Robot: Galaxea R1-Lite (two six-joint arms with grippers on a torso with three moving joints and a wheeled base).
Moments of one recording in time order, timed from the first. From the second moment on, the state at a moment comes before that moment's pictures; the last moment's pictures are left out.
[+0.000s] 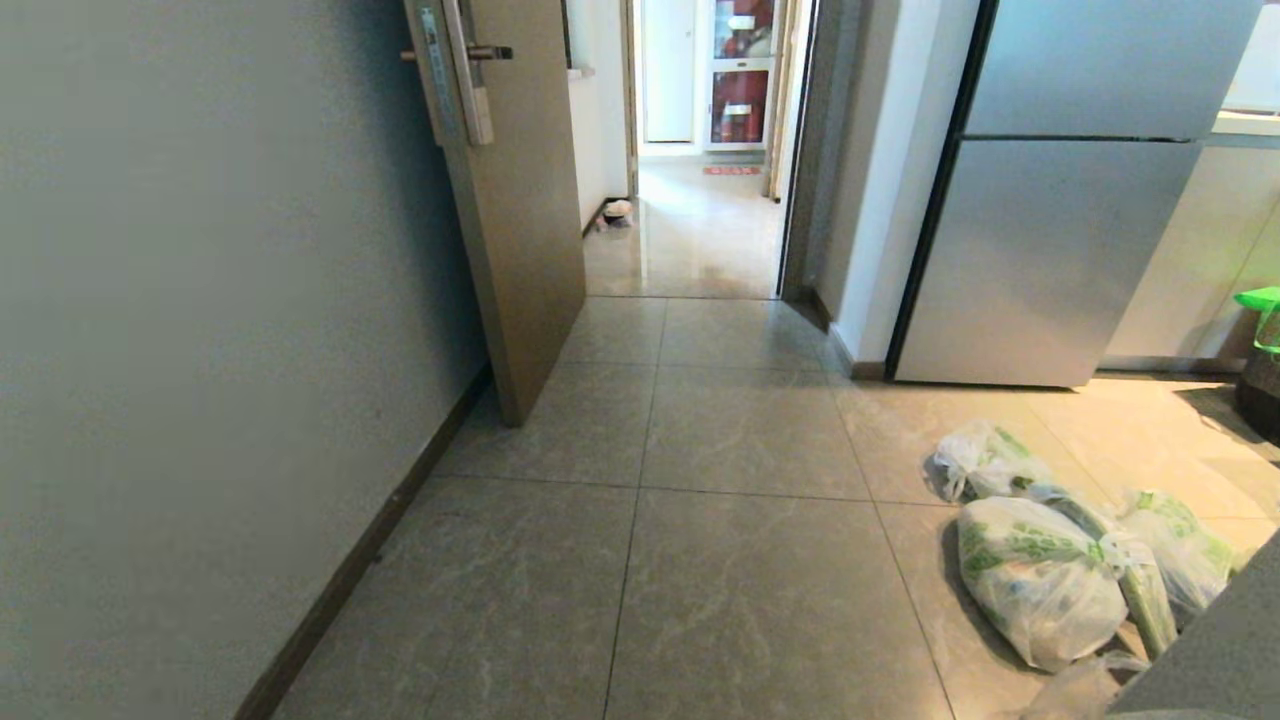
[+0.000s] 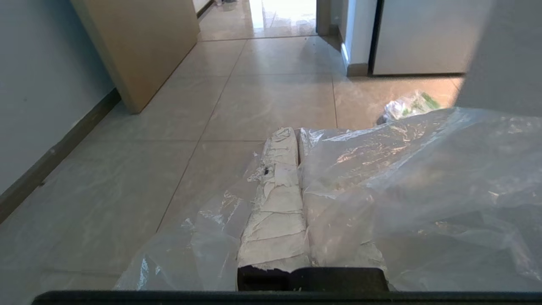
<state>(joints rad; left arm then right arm) 0.00 0.00 0.00 0.01 0.00 0.00 -0.01 0.00 0.00 -0.01 -0.01 0.05</state>
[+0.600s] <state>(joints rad) 0.00 0.00 0.00 0.00 0.00 0.00 -0.01 0.00 0.00 -0.01 -0.01 0.05</state>
